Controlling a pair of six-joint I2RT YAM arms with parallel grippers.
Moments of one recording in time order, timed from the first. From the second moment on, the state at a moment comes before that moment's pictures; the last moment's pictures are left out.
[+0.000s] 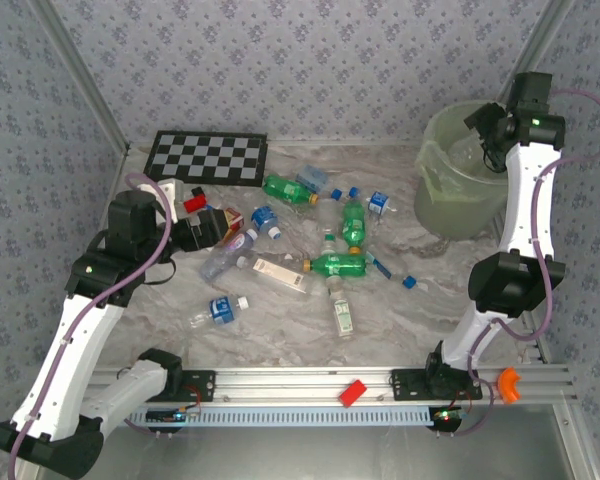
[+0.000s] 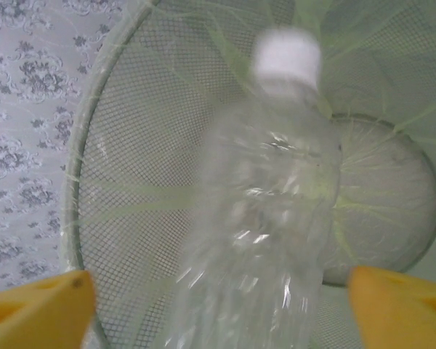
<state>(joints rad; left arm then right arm) -0.34 0.88 1.17 -0.84 0.14 -0.46 -0.23 1.80 2.13 -1.11 -0.02 0.76</state>
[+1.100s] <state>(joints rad) -0.34 0.99 1.12 -0.83 0.14 -0.54 0.31 1.65 2.03 -1.07 0.21 0.41</state>
